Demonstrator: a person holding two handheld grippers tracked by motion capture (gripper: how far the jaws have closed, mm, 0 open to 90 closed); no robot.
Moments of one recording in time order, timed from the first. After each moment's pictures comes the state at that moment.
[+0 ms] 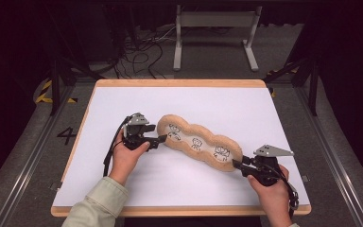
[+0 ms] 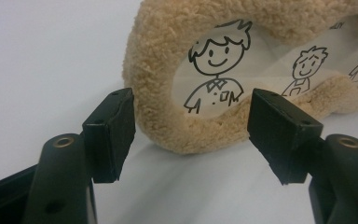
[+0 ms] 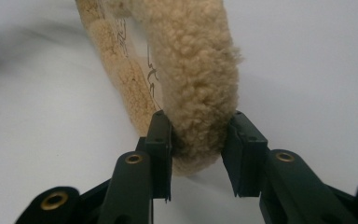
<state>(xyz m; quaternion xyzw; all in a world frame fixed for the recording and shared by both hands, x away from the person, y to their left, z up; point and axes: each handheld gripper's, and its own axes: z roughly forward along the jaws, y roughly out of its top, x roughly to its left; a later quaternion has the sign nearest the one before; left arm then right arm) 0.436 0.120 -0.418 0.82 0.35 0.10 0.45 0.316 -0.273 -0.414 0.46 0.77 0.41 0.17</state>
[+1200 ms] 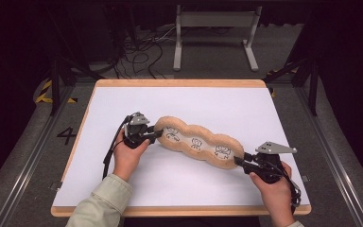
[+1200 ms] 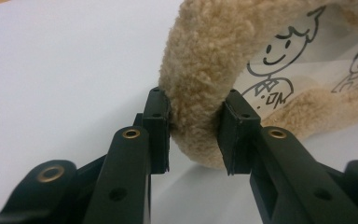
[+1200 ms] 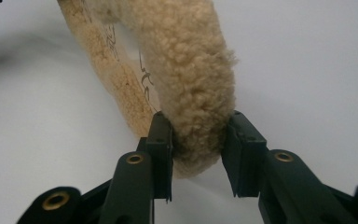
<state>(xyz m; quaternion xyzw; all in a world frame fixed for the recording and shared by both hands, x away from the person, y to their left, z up) 0.434 0.128 -0.421 0.82 0.36 0.13 0.44 0.320 -0.276 -0.403 0.45 0.77 0.41 0.18</state>
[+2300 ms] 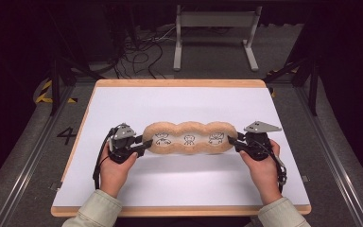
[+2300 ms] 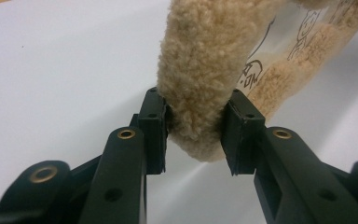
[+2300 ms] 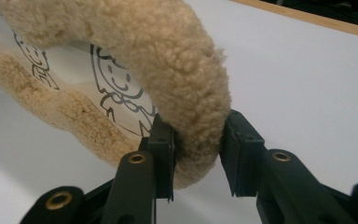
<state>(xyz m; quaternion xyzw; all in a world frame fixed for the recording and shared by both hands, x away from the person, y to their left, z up) 0.385 0.152 -0.409 0.80 0.38 0.15 0.43 0.378 -0.256 -0.392 0.43 0.78 0.39 0.23</state>
